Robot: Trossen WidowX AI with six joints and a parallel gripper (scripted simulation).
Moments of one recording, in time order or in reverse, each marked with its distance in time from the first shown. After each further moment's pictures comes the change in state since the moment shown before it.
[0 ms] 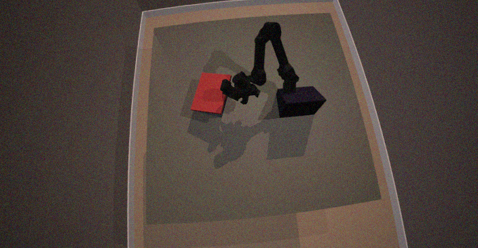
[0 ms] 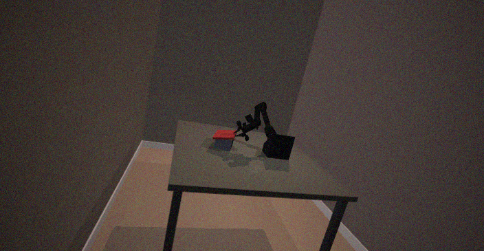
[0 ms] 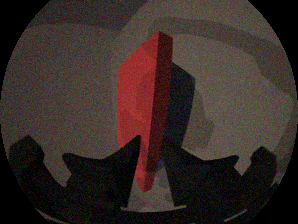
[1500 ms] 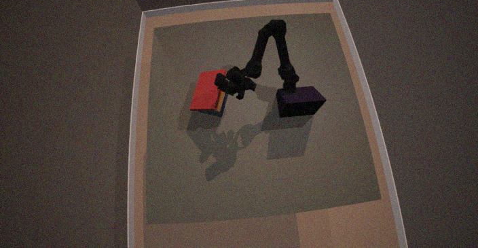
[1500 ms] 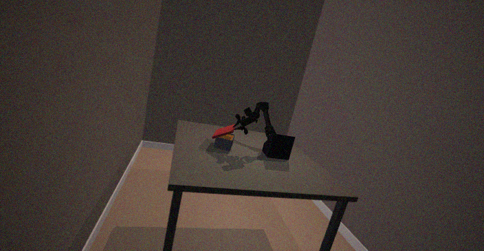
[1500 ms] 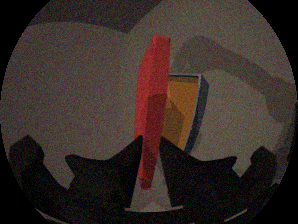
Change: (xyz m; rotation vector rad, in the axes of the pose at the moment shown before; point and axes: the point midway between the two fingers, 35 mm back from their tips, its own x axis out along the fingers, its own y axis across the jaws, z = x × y) arm -0.020 0.058 0.000 -0.005 0.001 -0.003
